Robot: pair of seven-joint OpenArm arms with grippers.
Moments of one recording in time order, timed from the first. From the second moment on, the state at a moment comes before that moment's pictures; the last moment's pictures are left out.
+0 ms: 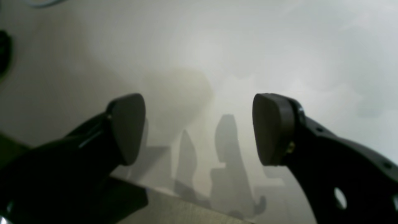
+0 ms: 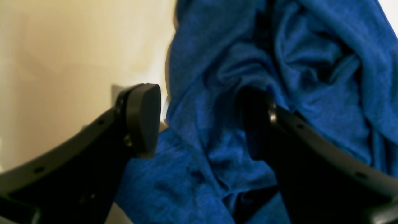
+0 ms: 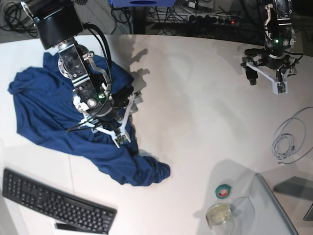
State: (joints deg) left arm 25.9 -16.4 -17.3 91.1 -10.6 -1.4 27.3; right arm 4.2 3.7 -22.8 79.8 -1.8 3.9 -49.8
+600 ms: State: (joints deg) left arm 25.9 -16.3 -17.1 91.1 -10.6 -1.3 27.4; right arm 11.0 0.8 -27.0 61.7 -1.7 3.4 -40.7
